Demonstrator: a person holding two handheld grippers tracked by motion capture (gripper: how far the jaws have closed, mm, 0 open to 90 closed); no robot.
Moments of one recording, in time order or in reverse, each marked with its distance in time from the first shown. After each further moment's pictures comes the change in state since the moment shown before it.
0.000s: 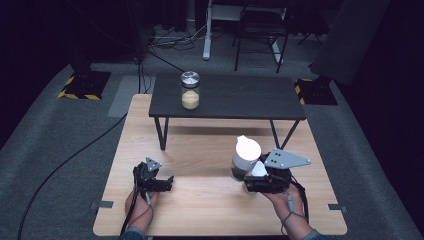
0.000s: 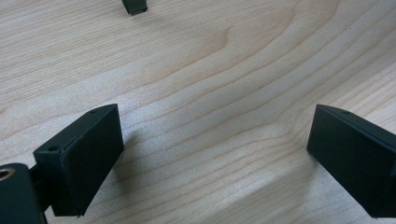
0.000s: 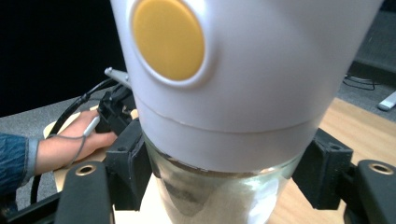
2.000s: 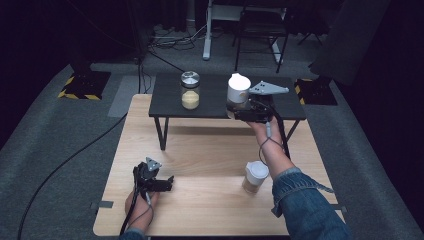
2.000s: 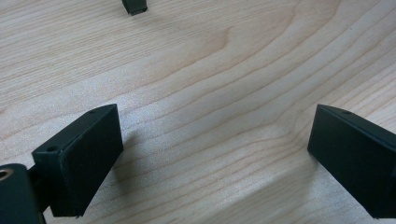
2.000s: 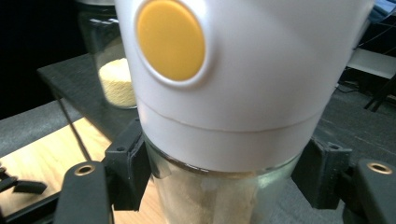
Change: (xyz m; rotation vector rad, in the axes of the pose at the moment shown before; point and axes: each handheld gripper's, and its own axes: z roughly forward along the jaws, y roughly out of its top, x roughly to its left) left arm 0.000 0.000 0.000 0.000 0.000 0.000; right arm -0.083 0.089 0.095 0.022 -0.215 0.030
